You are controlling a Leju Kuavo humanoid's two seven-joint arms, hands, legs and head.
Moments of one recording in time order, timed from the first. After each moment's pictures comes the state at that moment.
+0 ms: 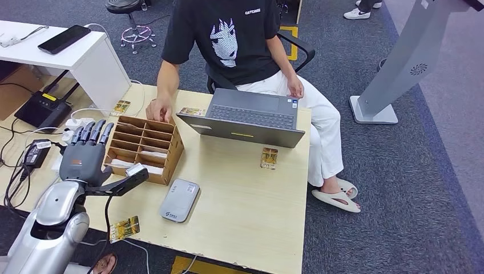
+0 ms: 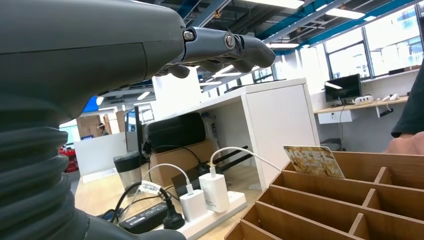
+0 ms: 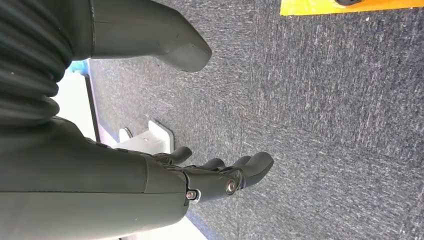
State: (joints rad) left arm -0.23 0.36 -0.23 -1.43 -1.26 0.04 0.20; right arm -0.03 0.14 -0.68 -0.19 0.85 -0.38 0.20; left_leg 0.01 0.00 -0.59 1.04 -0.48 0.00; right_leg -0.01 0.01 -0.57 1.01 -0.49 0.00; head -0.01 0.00
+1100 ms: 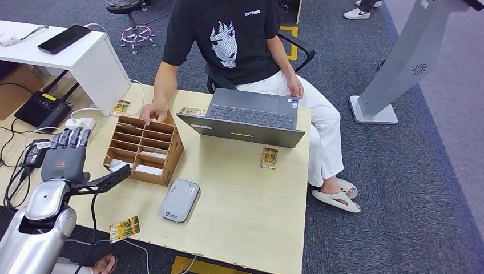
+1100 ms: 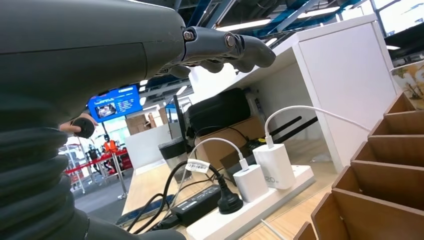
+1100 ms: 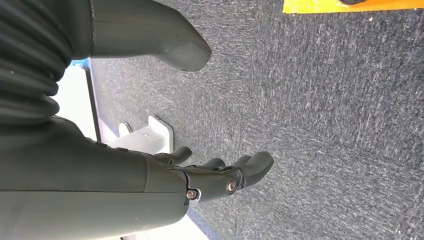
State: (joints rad) left arm -0.27 0.39 -0.15 -1.27 -1.31 0.01 0.25; right arm -0.04 0.14 -0.69 -0.19 0.89 -0.37 0.20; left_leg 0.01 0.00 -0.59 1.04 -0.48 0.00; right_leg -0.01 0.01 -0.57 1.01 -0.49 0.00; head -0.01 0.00
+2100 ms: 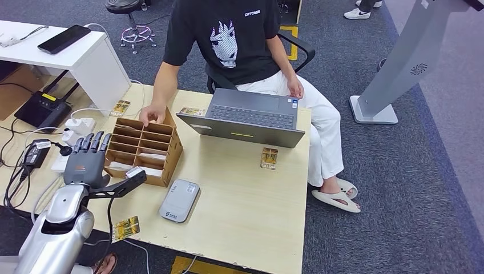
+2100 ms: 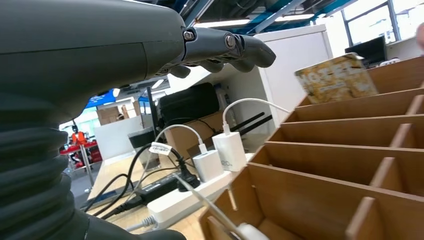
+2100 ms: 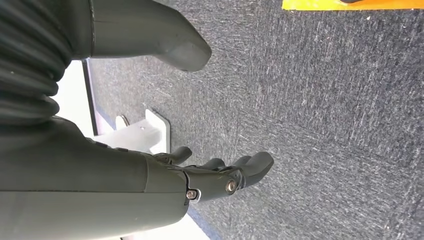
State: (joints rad) left arm -0.28 0.29 -0.15 -1.18 -1.33 0.12 0.15; right arm -0.04 0.14 -0.71 -0.19 0.94 -0.36 0.20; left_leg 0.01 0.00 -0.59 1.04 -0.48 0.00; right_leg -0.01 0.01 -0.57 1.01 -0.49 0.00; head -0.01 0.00
